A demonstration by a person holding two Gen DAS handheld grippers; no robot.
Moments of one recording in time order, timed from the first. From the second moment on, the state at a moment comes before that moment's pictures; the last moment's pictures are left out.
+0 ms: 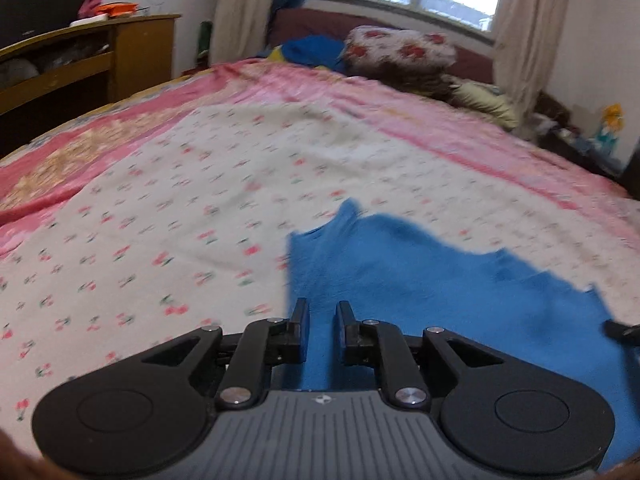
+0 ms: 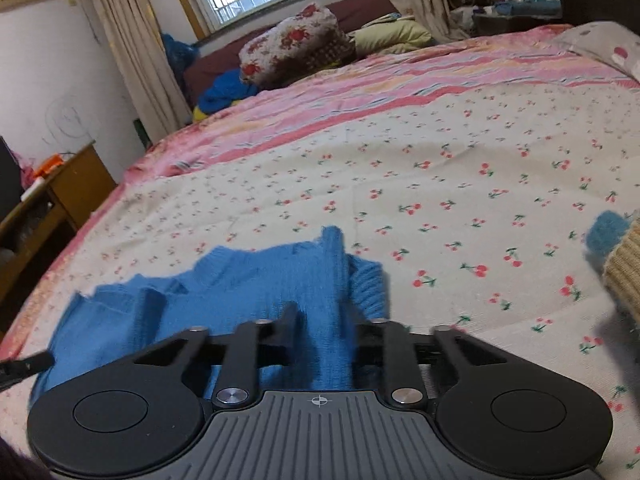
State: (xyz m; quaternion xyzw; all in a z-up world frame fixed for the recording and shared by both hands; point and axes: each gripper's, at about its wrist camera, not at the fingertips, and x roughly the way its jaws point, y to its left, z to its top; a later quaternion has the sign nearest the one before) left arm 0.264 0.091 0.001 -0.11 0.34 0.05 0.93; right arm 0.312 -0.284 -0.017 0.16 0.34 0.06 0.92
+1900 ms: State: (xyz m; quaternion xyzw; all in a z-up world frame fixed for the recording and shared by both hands) left arm 0.244 0.099 0.029 -0.10 0.30 0.09 0.94; right arm 0.293 -0.280 0.010 0.14 0.28 0.02 0.95
